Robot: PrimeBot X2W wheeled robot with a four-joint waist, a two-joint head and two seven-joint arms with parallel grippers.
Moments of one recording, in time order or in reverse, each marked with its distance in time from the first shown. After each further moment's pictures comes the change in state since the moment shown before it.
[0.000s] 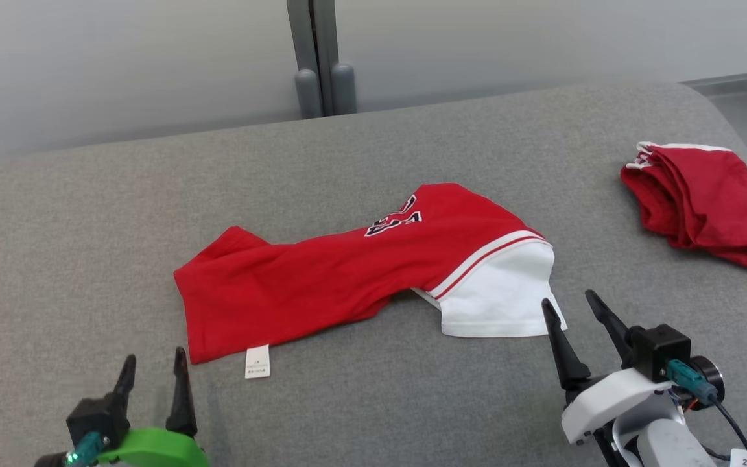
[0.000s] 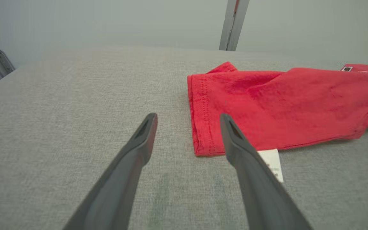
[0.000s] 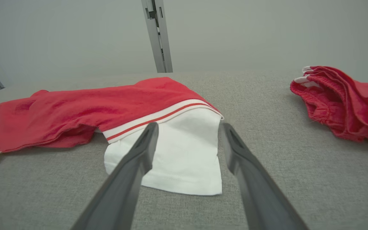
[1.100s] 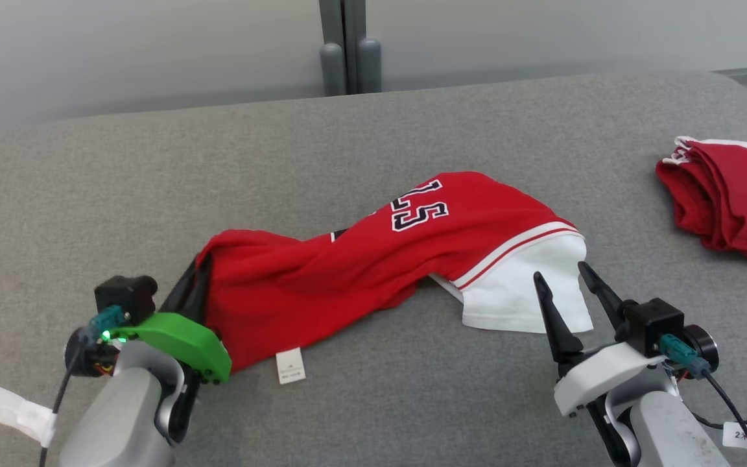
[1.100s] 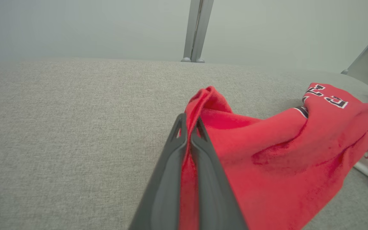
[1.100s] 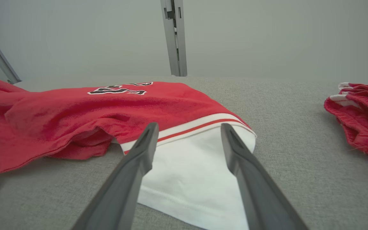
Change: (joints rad) left arm -0.367 0.143 -0.446 0.249 -0.376 -0.018 0.001; right arm -0.054 0.000 0.013 0.000 -0.021 0.000 0.000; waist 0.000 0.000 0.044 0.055
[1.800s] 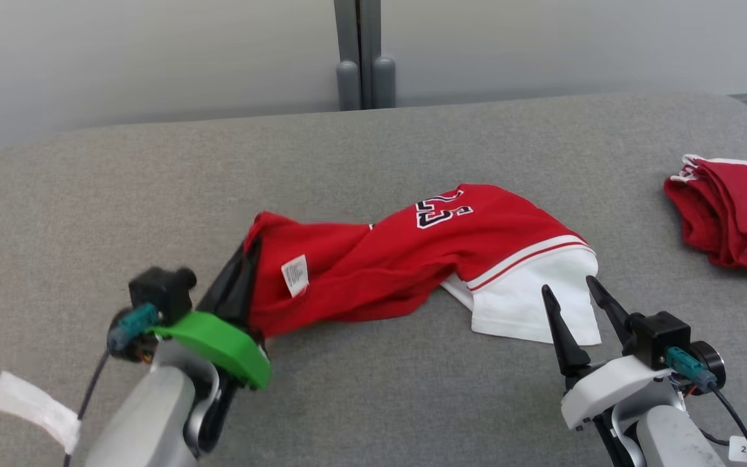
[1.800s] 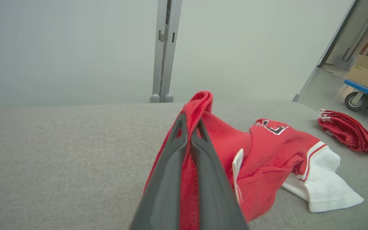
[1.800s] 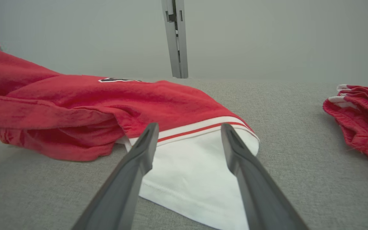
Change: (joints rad) left arm -0.008 0.030 -0.118 -0.203 -0.078 0.000 -0.001; right arm 0.027 0.000 -0.020 0.002 0.002 0.000 0.000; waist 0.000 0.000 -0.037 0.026
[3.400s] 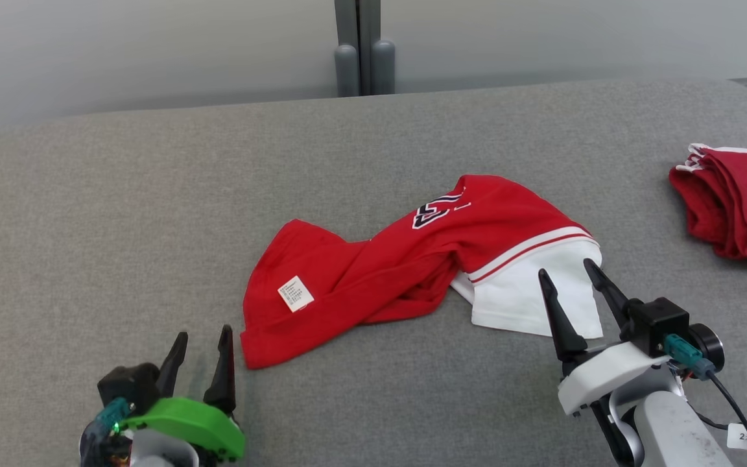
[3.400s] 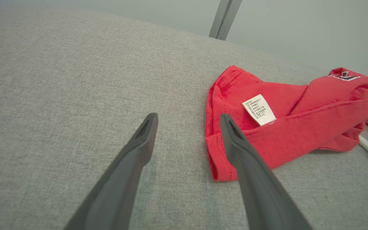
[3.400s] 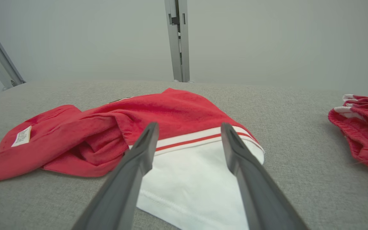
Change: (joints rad) left arm 0.300 -0.130 0.341 0.027 0.191 0.002 0.001; right arm -0.025 0.000 0.003 -0.020 -0.017 0.000 0.000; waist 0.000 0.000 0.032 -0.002
